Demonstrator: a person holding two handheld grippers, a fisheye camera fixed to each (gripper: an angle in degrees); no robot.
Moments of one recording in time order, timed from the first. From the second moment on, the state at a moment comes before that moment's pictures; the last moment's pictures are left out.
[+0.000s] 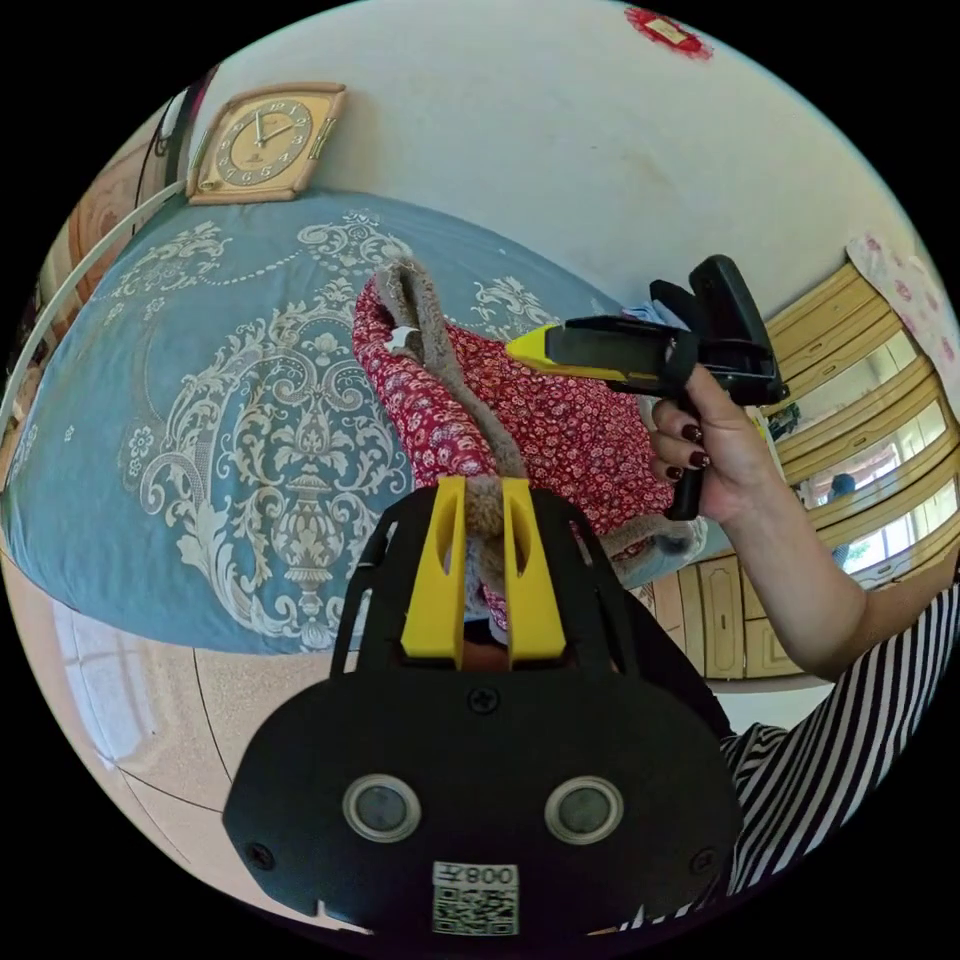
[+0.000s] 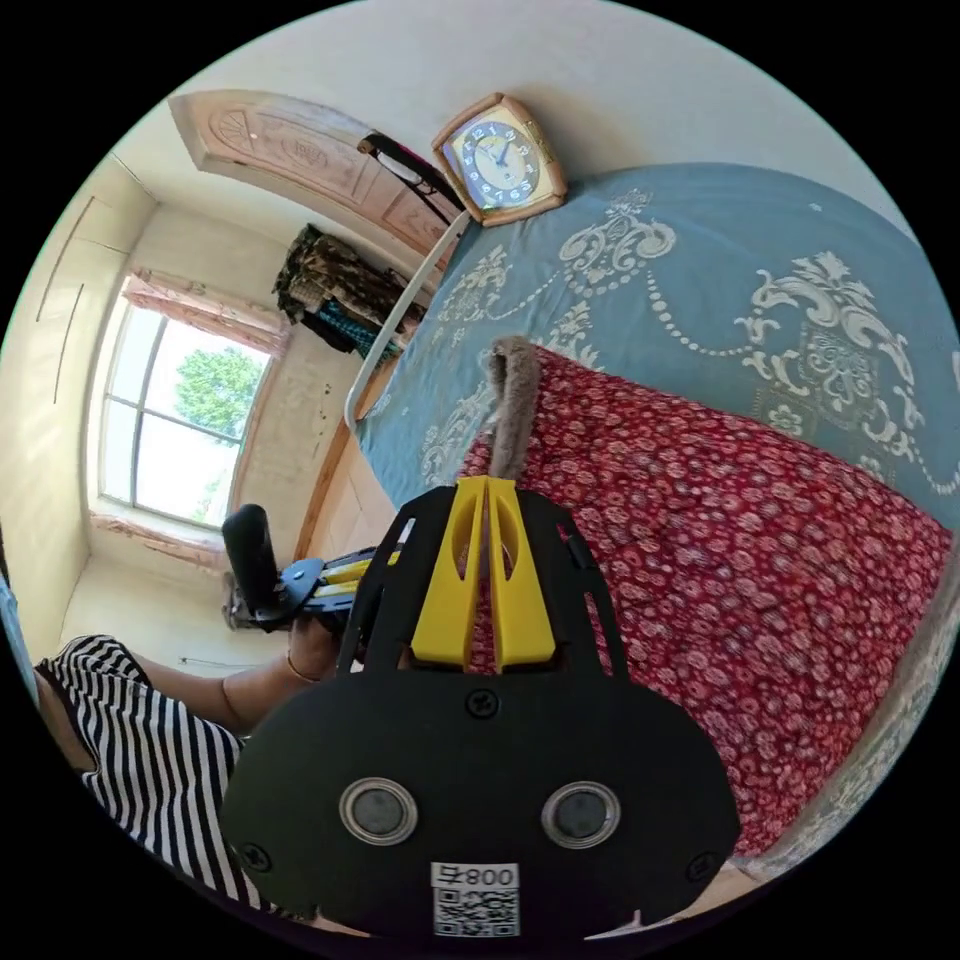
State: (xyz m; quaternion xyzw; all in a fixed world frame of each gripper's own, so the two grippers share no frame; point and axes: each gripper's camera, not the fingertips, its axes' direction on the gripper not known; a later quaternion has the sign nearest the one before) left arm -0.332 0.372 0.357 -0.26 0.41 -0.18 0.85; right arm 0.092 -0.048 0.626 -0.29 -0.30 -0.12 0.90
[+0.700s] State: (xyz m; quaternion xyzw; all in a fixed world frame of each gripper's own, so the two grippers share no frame) left arm -0.099 0.227 0.272 -0.16 0.54 0.09 0.82; right arm 0.420 -0.031 0.557 -0.19 -0.48 0.18 0.84
